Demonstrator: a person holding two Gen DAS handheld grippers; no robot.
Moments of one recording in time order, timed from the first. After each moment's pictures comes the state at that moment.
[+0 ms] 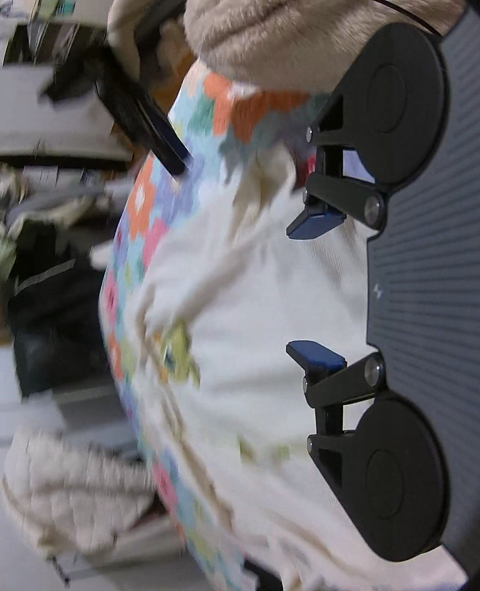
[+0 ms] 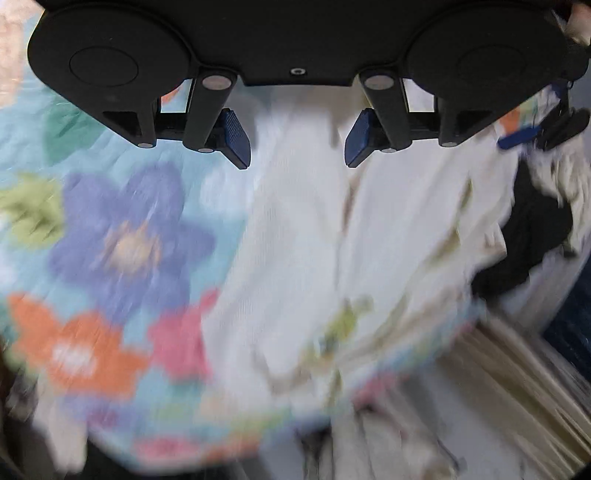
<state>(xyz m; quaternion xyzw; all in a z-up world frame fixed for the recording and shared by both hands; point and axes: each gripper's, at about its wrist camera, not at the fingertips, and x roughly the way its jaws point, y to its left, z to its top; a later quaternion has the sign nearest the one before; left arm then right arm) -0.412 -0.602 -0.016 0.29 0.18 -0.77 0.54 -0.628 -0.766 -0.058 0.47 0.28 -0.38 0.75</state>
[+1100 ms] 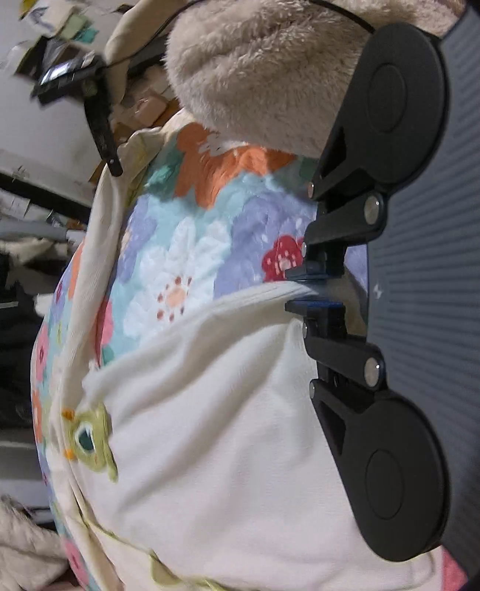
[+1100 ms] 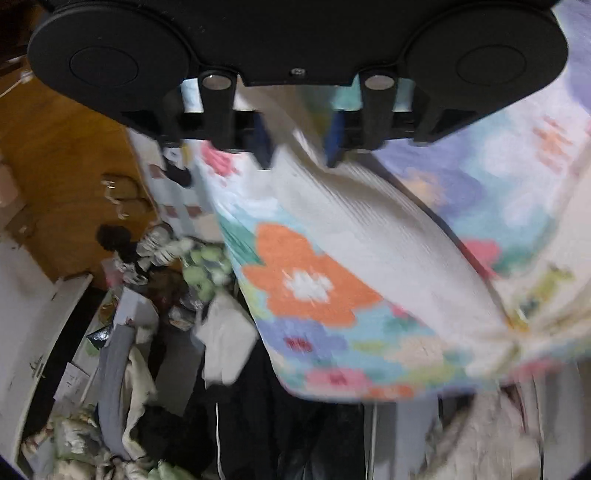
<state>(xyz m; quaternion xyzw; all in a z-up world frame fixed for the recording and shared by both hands) -0.425 -0.621 -0.069 0.27 0.32 -0.79 0.45 -0.692 -0.745 -0.025 0.25 0.32 -0.66 0.63</state>
